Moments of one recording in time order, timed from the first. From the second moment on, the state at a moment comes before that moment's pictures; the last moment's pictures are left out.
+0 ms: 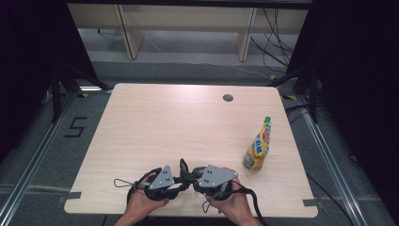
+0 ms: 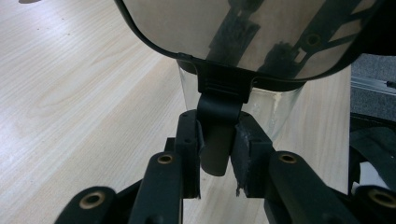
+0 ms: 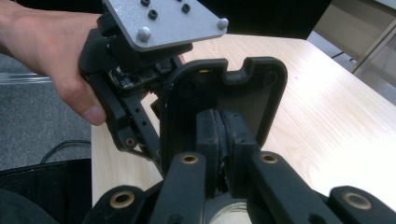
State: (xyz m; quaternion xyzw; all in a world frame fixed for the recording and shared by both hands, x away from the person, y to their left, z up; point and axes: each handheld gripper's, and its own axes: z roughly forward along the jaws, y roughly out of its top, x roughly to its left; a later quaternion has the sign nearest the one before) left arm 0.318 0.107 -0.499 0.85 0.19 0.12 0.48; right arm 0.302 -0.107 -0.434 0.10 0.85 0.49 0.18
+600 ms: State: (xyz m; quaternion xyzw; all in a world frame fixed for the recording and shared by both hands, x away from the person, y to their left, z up) left arm 0.313 0.109 -0.499 0.85 0.18 0.11 0.48; right arm 0.291 -0.149 -0.433 0.13 0.84 0.48 0.21
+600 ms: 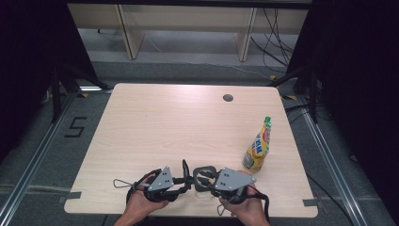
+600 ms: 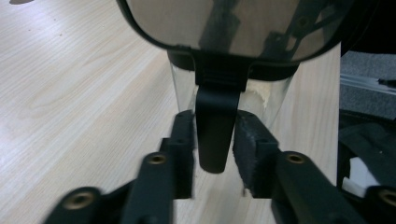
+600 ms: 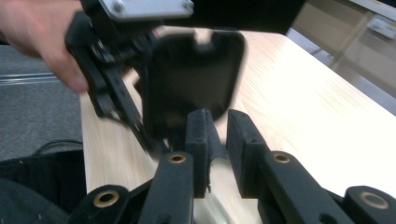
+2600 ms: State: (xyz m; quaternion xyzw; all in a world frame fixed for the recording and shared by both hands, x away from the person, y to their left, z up) left arm 0.292 0.128 -0.500 0.85 0.26 0.11 0.44; right arm 0.337 -0.273 -0.469 0.43 0.72 0.43 0.33
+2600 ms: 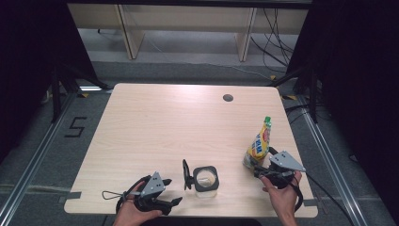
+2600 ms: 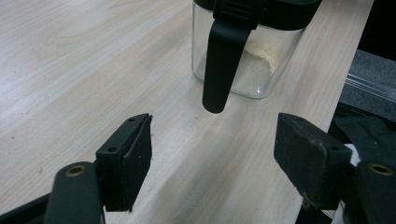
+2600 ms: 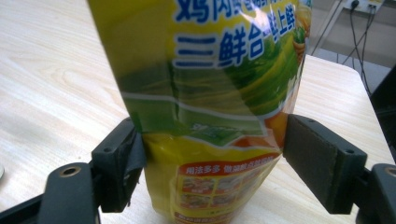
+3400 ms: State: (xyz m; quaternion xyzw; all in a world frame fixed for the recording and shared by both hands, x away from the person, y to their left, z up) left arm 0.289 0.126 -0.500 0.85 0.27 0.11 0.45; right arm 0.343 -0.316 -0.459 0.36 0.76 0.45 0.30
